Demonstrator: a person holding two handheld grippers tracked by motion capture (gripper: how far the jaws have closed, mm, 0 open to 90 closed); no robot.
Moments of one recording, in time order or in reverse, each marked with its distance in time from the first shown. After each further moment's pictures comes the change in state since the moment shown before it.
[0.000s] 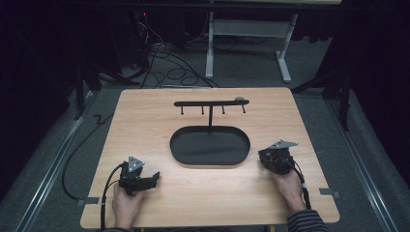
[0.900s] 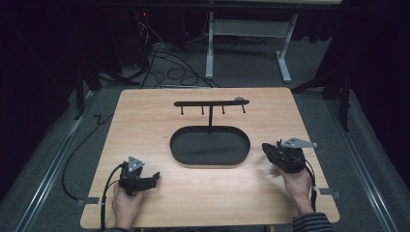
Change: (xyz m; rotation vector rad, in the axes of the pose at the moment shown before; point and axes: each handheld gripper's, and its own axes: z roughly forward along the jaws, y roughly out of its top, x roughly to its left) left arm 0.000 0.000 0.000 -0.003 0.001 -0.002; right arm -0.003 0.008 -0.050 -0.212 0.060 0.018
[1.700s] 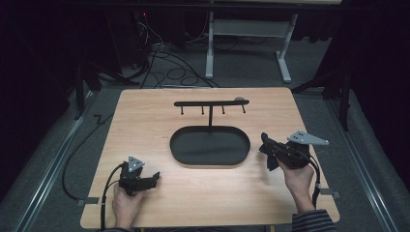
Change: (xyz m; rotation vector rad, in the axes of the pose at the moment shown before) left arm 0.000 0.000 0.000 0.000 0.000 0.000; right arm 0.015 0.031 -0.029 -0.182 0.059 -0.002
